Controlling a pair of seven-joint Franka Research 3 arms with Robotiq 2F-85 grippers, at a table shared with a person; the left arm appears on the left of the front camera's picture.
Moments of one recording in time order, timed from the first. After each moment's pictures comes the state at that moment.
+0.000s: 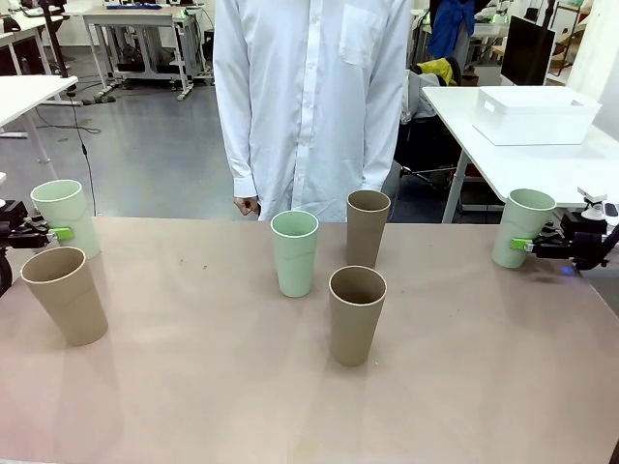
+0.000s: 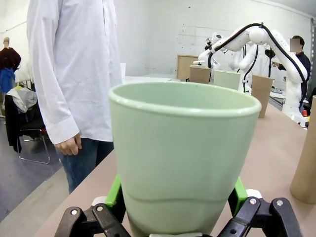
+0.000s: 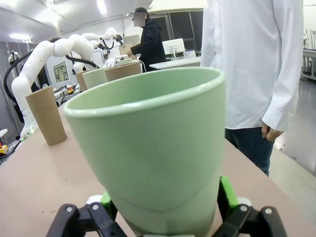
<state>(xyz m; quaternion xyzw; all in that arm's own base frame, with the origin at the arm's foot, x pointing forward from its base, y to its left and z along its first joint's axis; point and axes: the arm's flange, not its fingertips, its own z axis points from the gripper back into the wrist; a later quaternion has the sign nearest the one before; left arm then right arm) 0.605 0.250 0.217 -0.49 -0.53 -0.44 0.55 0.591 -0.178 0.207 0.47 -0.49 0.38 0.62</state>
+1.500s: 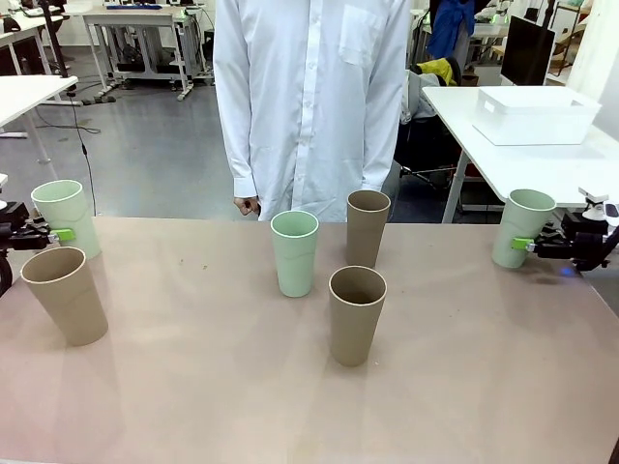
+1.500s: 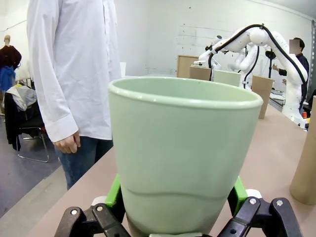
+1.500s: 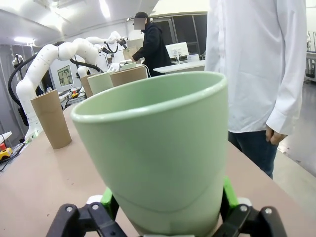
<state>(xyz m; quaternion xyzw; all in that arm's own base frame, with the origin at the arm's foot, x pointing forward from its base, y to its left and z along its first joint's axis) 0.603 0.249 0.212 -0.49 -0.52 -0.43 0.55 0.589 -0.177 0.209 0.49 -0.49 0.38 0.61</state>
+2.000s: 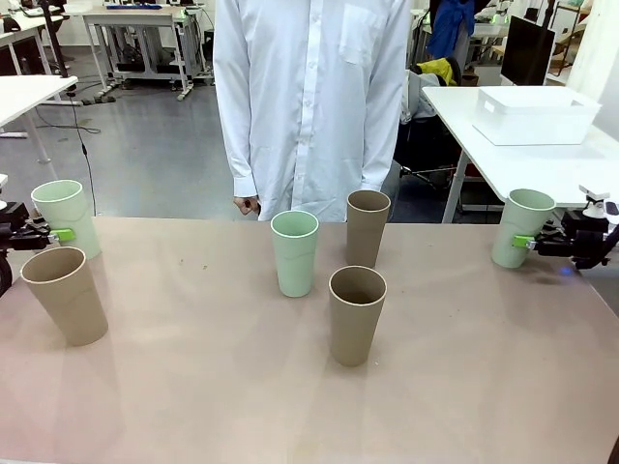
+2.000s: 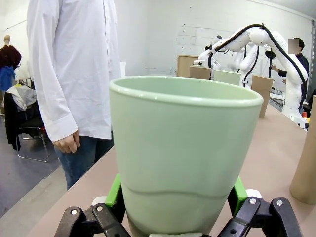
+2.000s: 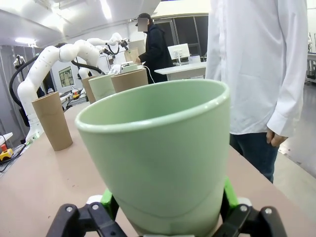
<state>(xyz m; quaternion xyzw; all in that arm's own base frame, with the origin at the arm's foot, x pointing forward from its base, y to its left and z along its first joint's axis) 0.604 0.249 0.211 -0.49 -0.52 -0.43 0.55 0.591 -0.177 0.212 0.49 -0.49 0.38 0.61</state>
